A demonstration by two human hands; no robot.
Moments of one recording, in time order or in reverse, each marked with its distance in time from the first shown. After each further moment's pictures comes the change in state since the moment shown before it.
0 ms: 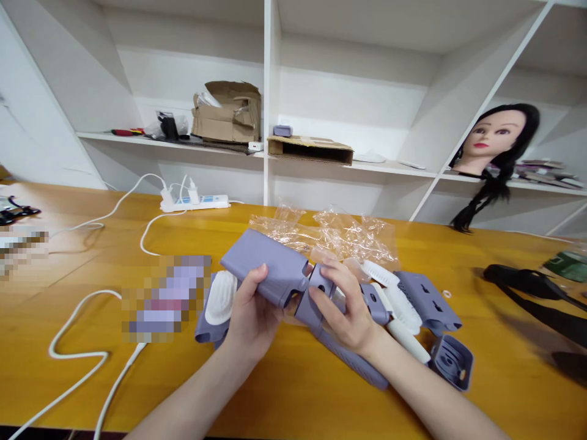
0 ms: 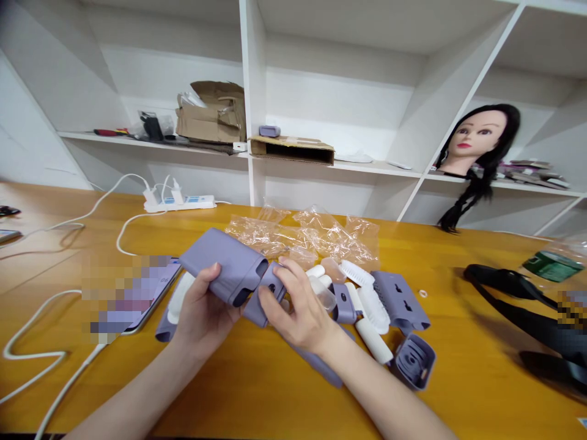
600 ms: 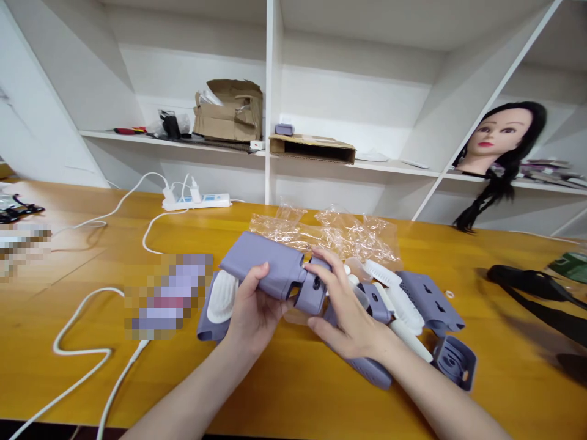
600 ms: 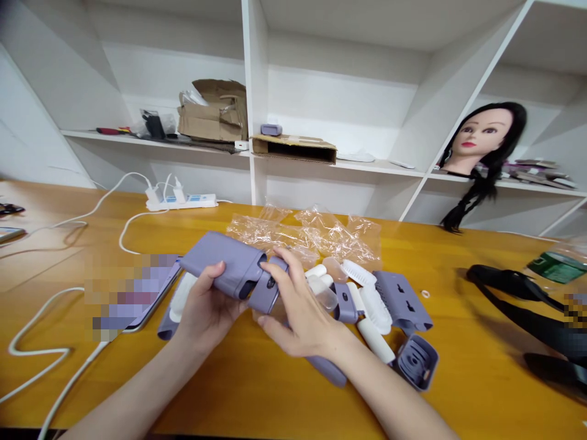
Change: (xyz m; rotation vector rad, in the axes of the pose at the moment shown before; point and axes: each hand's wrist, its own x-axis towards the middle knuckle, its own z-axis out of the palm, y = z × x) left_hand 0.008 0.002 -0.006 -0.008 0.007 0.010; right_hand 0.016 -0.005 -0.013 0.255 -0.447 0.269
